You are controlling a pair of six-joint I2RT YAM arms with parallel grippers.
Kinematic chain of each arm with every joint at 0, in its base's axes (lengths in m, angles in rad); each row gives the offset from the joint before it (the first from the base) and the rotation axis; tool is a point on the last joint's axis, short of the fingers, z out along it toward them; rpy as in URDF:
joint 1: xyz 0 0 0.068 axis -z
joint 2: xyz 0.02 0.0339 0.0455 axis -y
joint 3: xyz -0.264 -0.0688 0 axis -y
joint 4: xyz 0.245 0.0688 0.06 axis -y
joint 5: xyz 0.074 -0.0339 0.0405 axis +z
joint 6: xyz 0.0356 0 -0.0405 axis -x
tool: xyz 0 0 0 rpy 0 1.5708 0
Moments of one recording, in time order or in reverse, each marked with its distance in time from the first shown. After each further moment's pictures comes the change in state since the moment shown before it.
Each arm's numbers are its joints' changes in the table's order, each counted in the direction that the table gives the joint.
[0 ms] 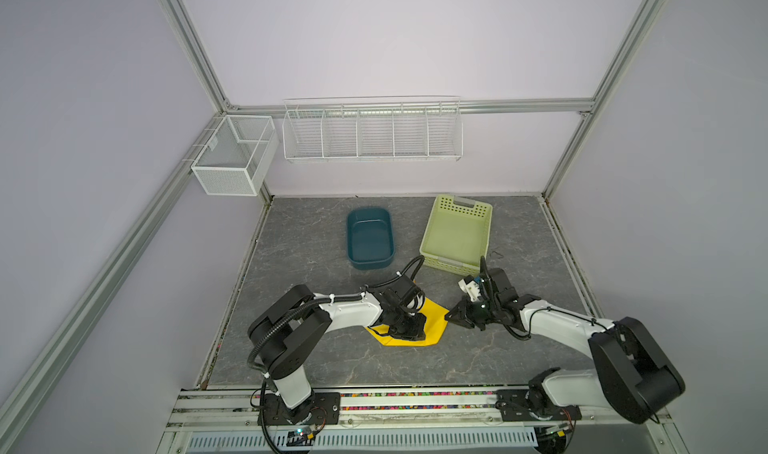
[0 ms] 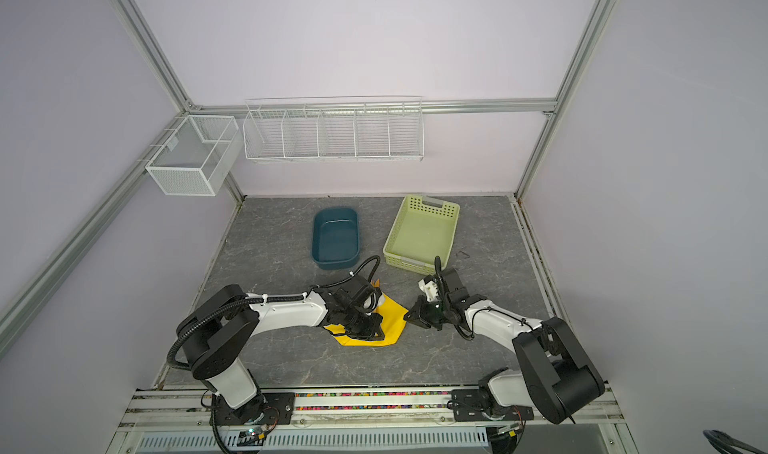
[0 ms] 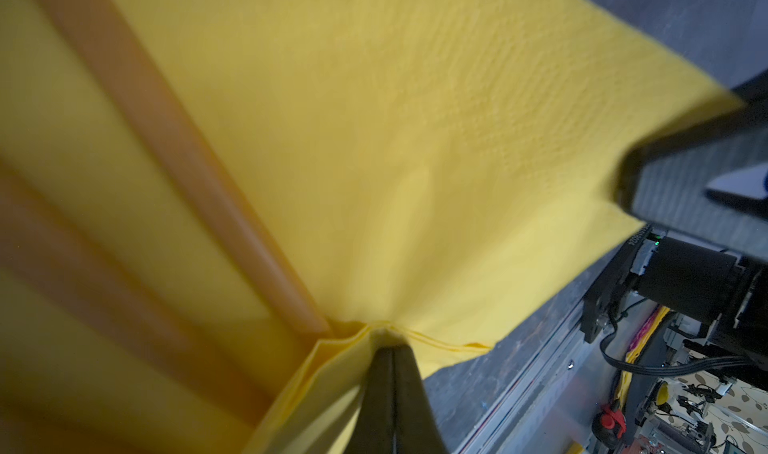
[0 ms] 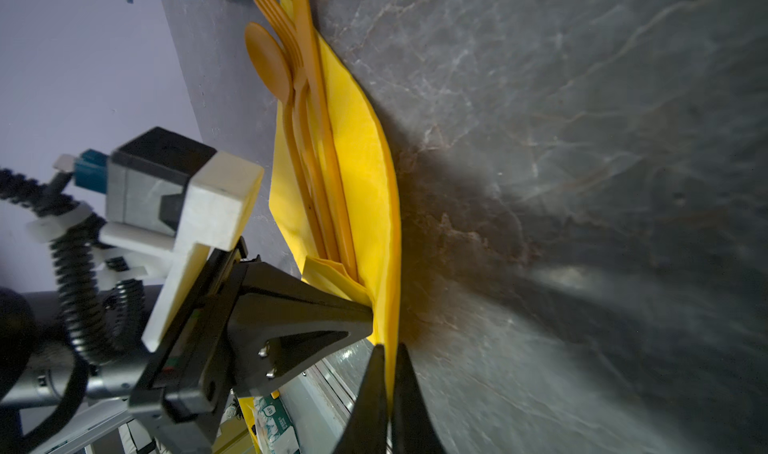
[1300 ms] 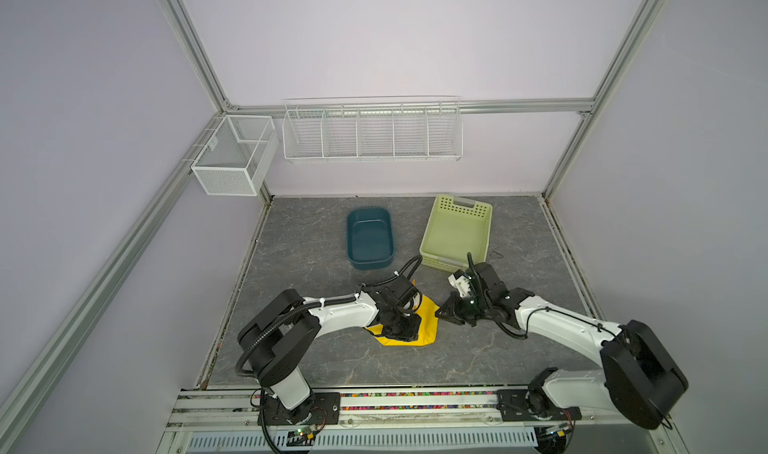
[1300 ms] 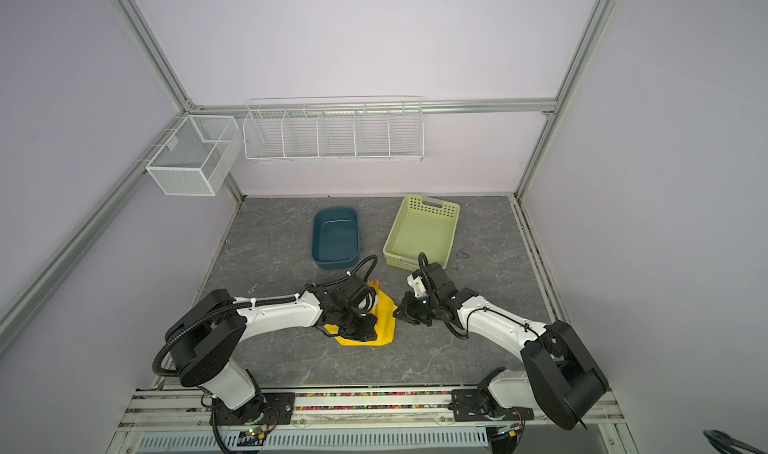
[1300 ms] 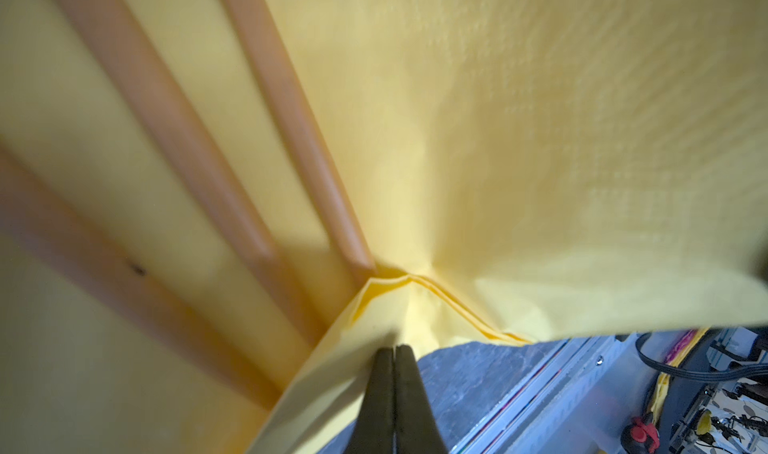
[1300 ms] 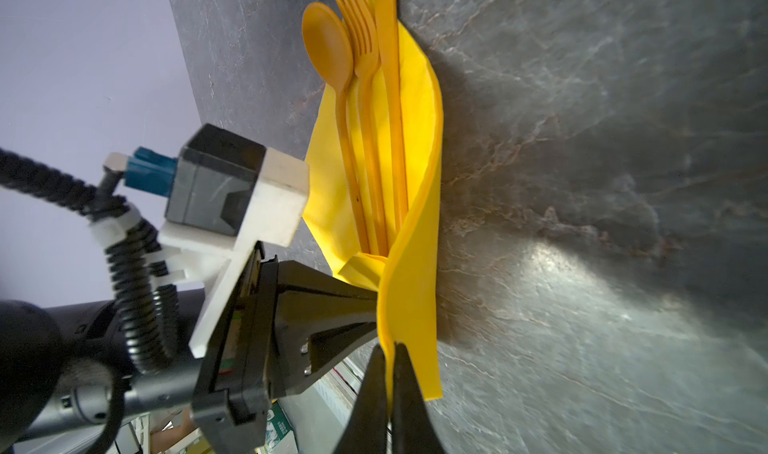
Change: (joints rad) left arm 0.000 0.062 0.000 -0.118 0.077 -0.023; right arm -0.143 0.020 0.119 -0.089 -0.111 -0.091
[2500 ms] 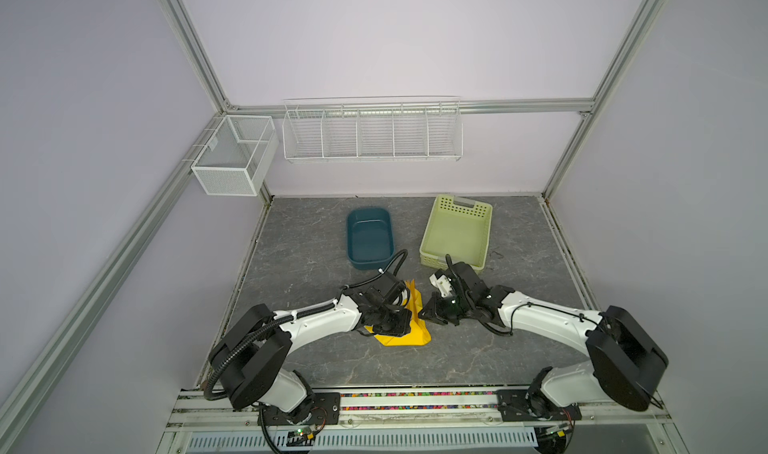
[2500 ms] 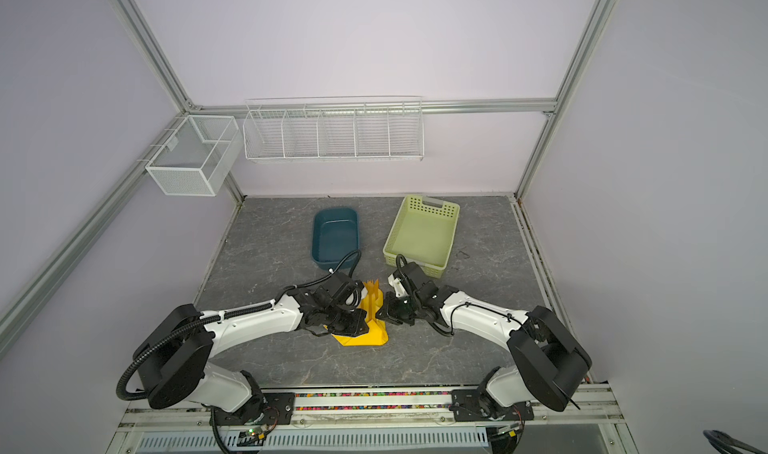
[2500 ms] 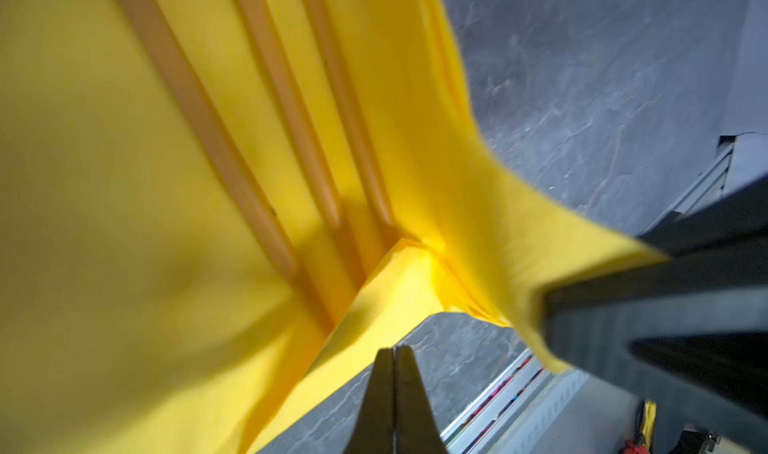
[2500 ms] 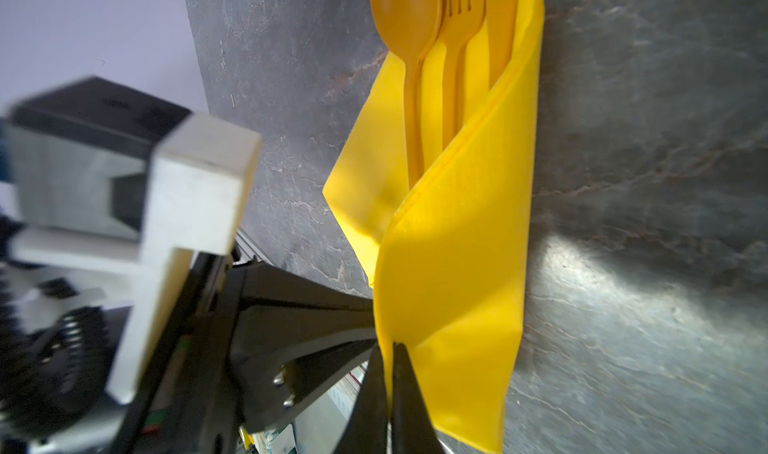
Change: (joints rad) left arm -0.053 0.169 -0.089 -0.003 0.037 0.011; right arm -0.153 -0.109 0.104 0.052 -0.056 -0.071
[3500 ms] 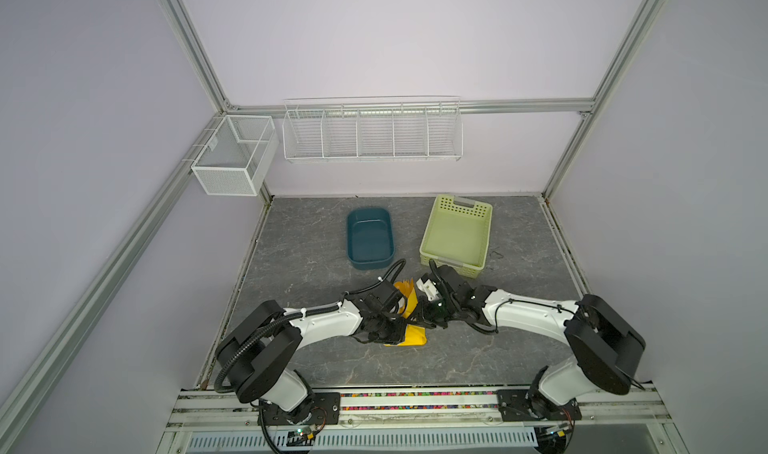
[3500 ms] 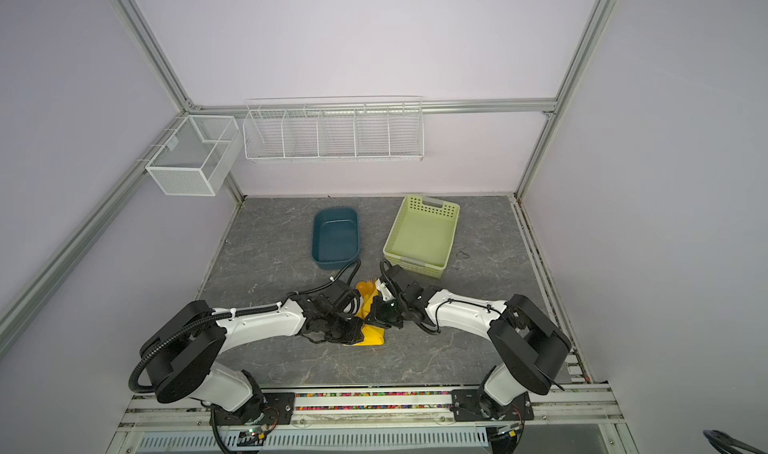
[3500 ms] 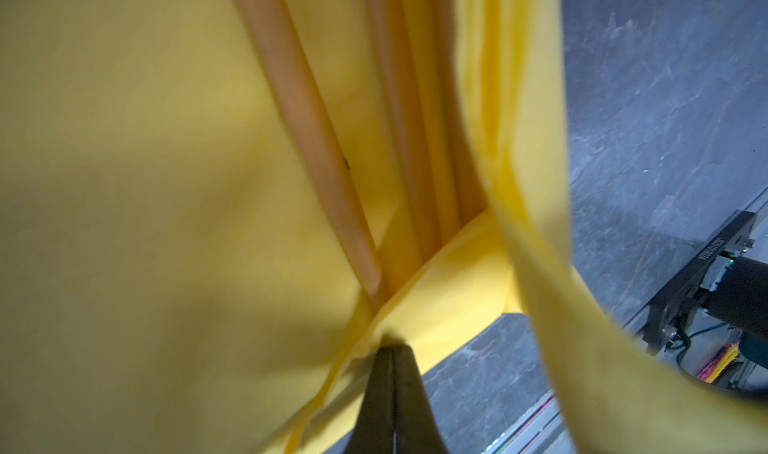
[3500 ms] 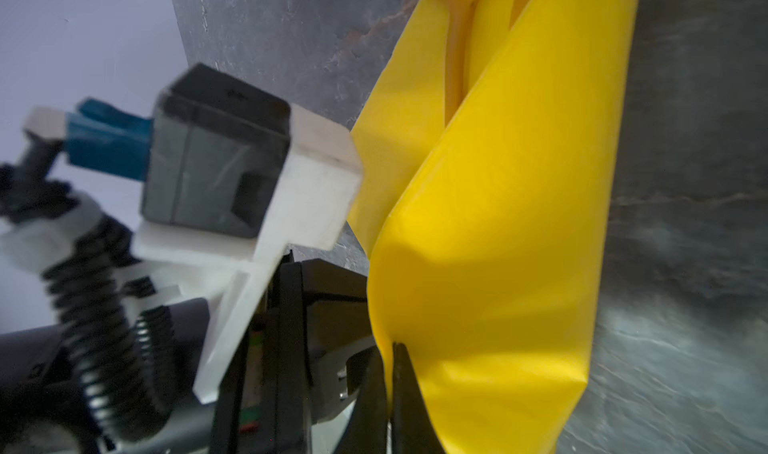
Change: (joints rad) left arm 0.000 -0.039 -0.070 0.053 0.014 0.012; right arm -0.089 -0.120 0.064 0.043 -0.004 -0.037
